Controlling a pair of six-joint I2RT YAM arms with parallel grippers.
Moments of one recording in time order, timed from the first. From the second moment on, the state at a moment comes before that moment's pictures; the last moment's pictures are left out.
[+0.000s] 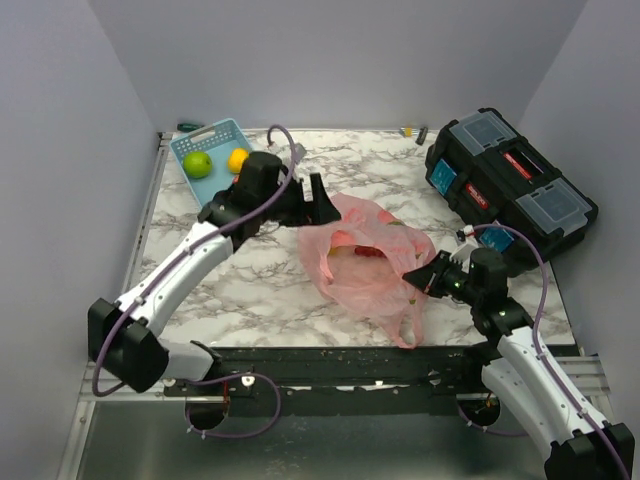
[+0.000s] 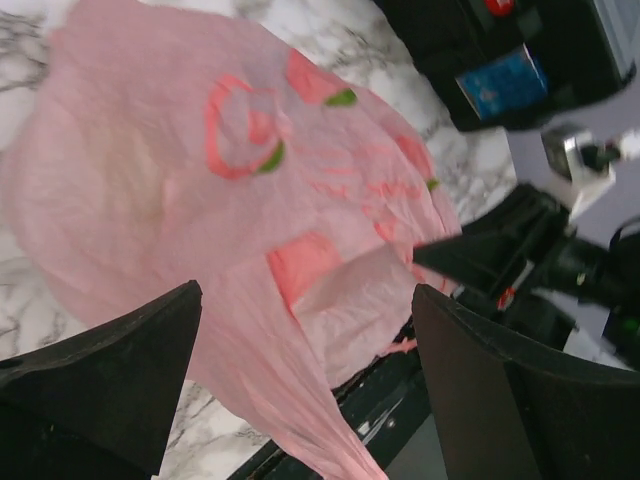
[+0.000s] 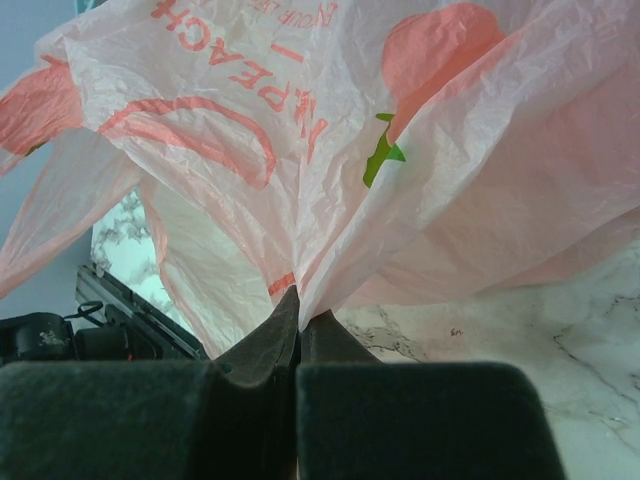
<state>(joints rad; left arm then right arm) -0.47 1.39 1.30 -0.47 0.36 -0.59 0.24 0.62 0.33 -0.19 -0.42 0.65</state>
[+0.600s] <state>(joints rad) -1.19 1.31 1.15 -0.24 -0.01 -0.30 0.24 0.61 0.33 -0.18 -0.43 0.65</state>
